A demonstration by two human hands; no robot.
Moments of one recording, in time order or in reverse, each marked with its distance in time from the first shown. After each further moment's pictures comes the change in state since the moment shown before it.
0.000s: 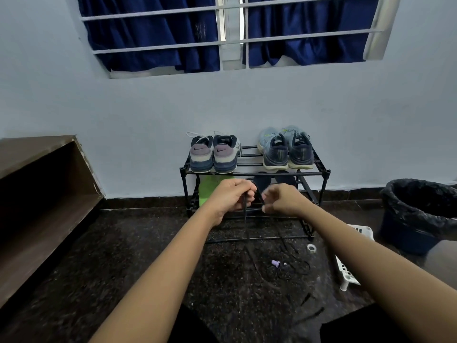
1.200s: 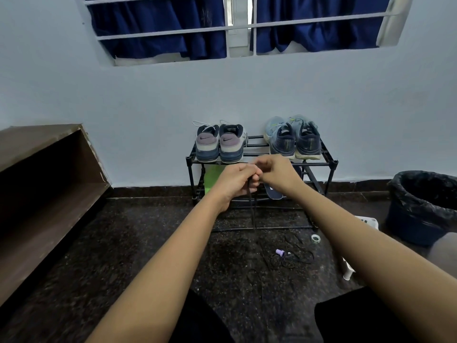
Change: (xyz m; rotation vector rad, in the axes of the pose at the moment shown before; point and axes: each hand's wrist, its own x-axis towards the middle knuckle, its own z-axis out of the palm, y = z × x) left_hand -0.003 0.008 -0.002 -0.069 0.047 0.021; right_hand 0.007 -0.050 0.004 0.170 0.227 -0.289
